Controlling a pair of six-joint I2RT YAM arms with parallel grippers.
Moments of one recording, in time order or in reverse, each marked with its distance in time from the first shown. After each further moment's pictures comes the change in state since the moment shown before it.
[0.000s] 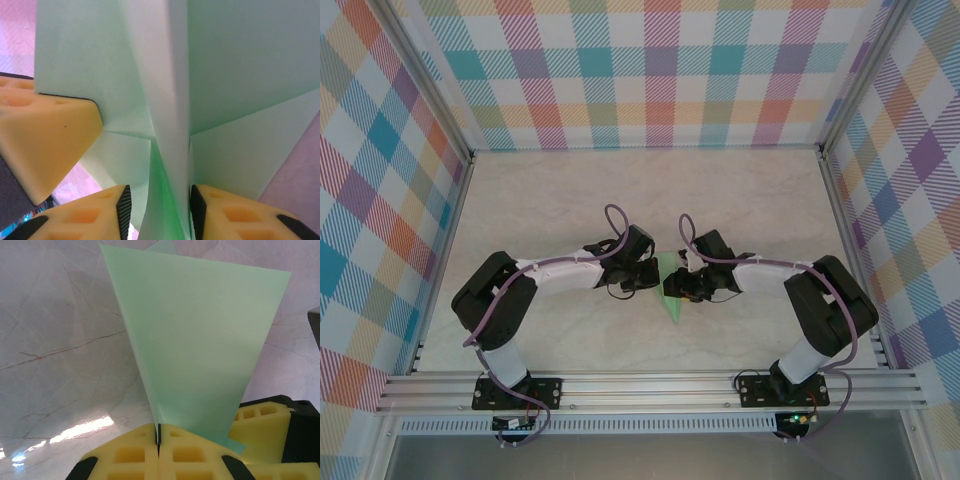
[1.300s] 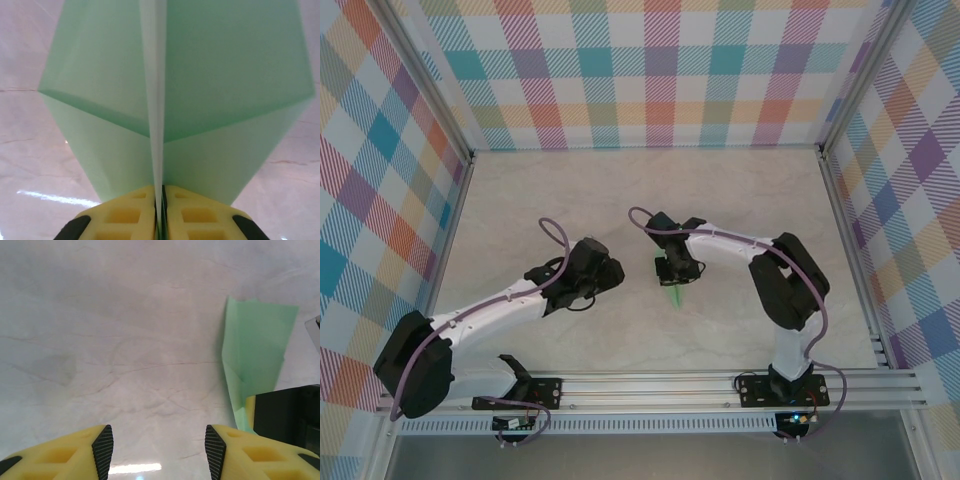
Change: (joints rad) left arm 0.056 -0.509 -0.295 -0.113 -0.314 -0.121; right arm 0.183 0.288 0.556 -0.650 0.591 -0.055
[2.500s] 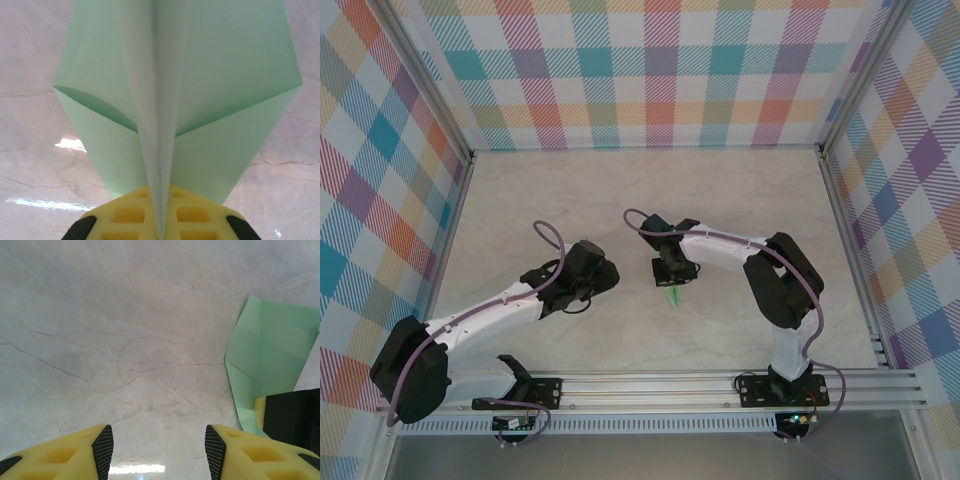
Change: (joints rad) left arm 0.010 -0.031 -0.018 -0.019 -0.018 -0.007; right arm 0.025 0.012 0.033 -0.012 0.046 0.043
